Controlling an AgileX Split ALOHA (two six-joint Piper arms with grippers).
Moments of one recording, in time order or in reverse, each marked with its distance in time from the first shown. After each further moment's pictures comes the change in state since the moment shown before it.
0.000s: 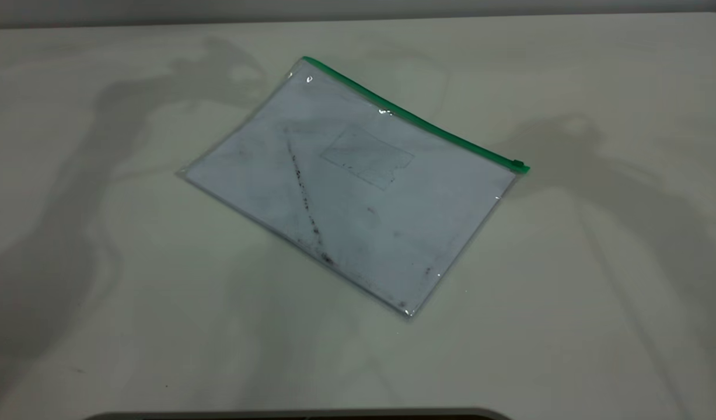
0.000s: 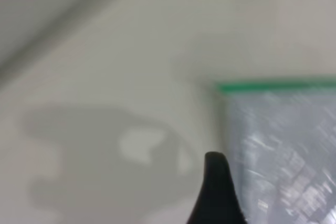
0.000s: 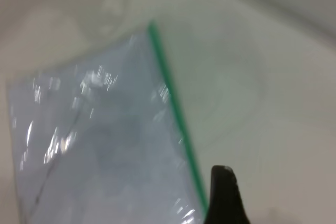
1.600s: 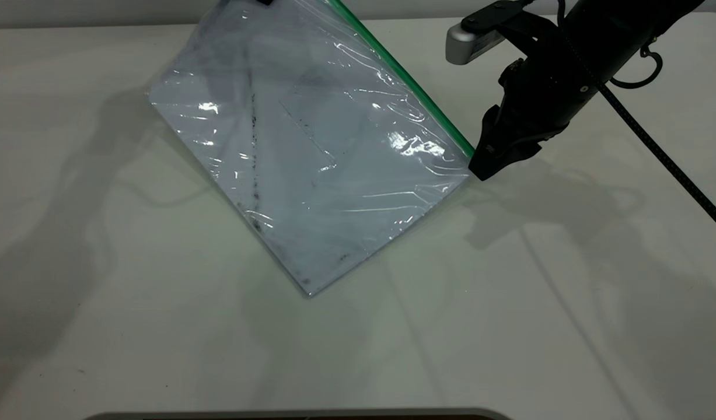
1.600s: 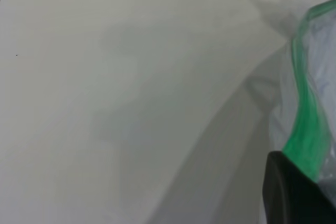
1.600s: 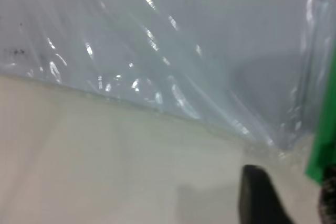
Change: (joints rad) left arm -0.014 -0.053 0.478 -0.416 0.001 1.062; right arm 0.180 0.575 -0.010 -0.038 -0.087 -0.180
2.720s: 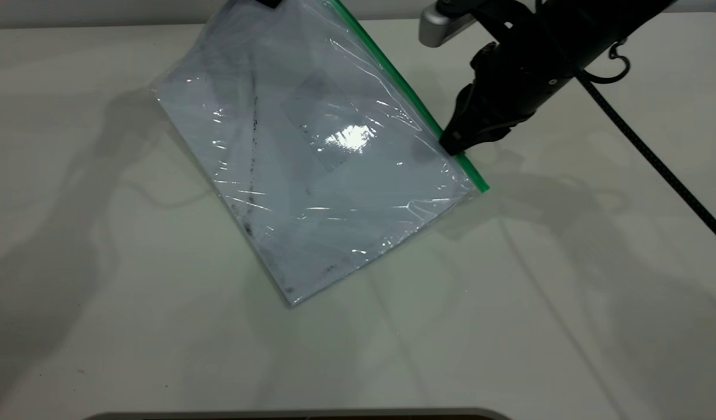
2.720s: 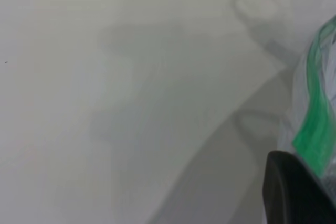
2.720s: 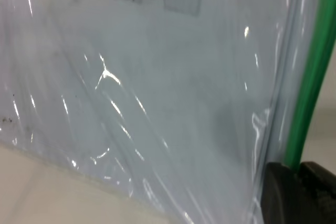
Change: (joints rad) left arm -0.009 0.001 0.002 0.003 0.000 0.004; right arm 0.034 0.000 -0.002 0.222 -0.058 -0.210
